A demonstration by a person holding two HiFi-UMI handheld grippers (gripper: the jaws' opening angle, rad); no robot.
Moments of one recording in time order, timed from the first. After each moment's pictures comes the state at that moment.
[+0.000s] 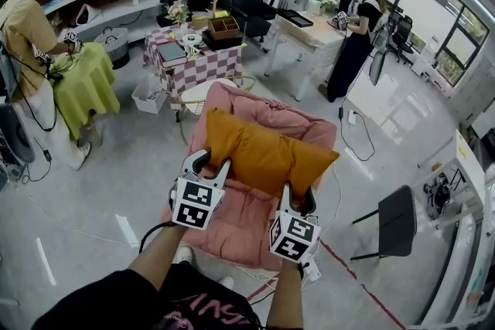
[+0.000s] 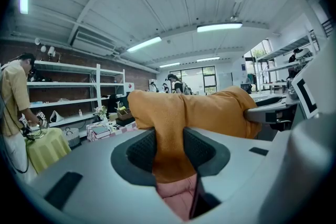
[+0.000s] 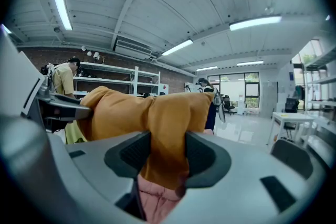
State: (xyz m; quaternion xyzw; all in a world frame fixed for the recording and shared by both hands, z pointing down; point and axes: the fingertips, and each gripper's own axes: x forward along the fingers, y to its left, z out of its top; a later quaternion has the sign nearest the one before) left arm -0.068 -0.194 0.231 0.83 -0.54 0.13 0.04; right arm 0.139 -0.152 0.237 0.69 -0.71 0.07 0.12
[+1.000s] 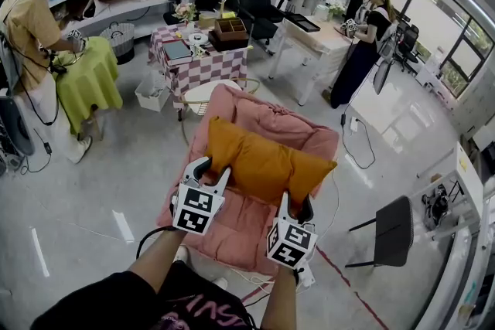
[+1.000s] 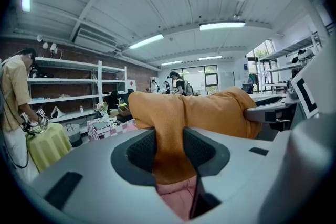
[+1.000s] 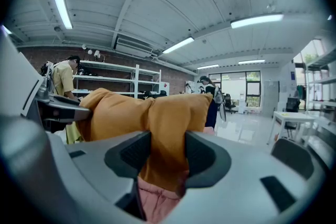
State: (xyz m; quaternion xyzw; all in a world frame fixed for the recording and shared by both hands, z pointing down) left arm -0.070 -0.193 0.249 0.82 -0.55 0.14 0.06; right arm 0.138 -0.155 0.251 0.69 -0.71 0.08 0.12
